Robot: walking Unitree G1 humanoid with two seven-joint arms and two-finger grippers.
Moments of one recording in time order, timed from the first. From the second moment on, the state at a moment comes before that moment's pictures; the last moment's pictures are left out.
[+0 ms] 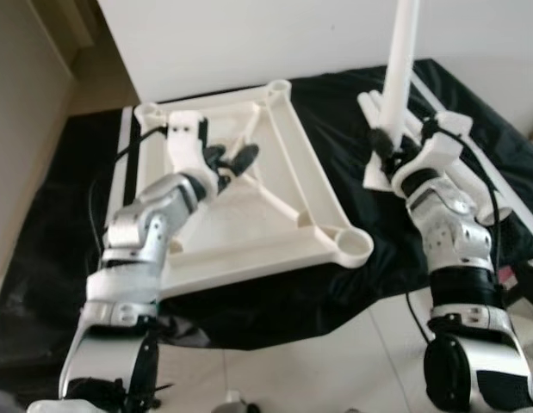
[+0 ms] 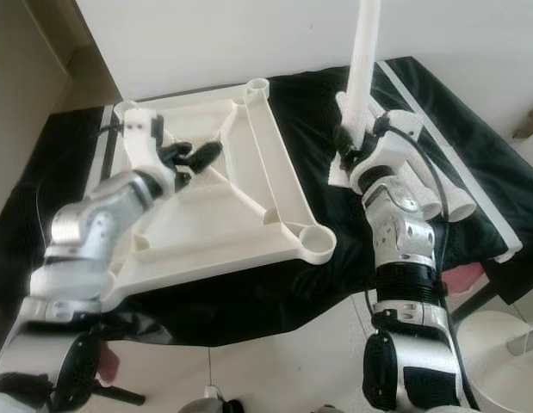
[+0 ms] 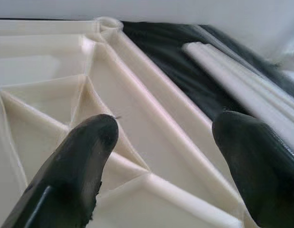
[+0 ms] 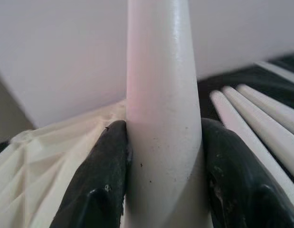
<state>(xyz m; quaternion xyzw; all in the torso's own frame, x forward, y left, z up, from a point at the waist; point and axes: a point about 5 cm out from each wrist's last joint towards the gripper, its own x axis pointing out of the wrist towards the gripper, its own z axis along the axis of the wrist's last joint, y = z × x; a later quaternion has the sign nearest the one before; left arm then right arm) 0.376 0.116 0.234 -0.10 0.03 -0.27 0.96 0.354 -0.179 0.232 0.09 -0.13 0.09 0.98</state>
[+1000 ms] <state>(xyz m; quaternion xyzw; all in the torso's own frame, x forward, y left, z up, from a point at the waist) 0.411 0.051 0.306 -0.11 -0.03 -0.30 0.95 0.314 -0.099 0.230 0.10 -0.17 0.31 0.93</state>
